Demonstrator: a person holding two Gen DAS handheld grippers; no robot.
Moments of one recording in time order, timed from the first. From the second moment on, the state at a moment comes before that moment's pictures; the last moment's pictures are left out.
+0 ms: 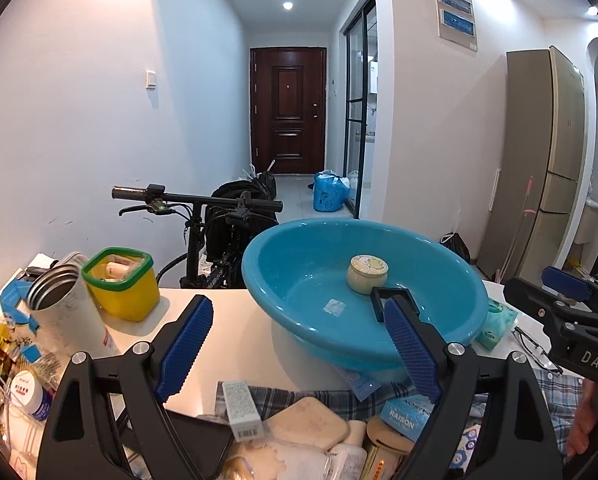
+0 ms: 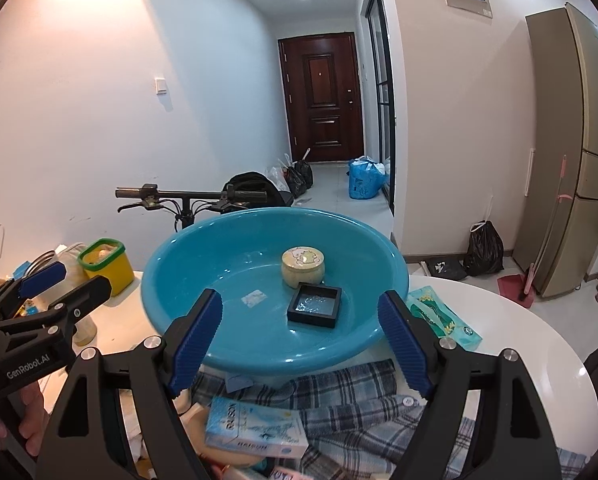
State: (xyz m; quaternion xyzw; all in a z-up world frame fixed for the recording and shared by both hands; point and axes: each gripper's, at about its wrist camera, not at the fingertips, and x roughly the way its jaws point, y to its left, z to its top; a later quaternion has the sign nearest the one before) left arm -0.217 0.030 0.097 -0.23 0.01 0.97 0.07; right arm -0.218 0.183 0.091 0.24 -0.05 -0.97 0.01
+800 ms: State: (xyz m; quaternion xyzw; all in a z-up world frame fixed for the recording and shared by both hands) left arm -0.139 -0.004 0.103 -0.23 0.00 0.97 0.07; right arm -0.140 0.185 0.106 0.21 -0.05 -0.98 0.02
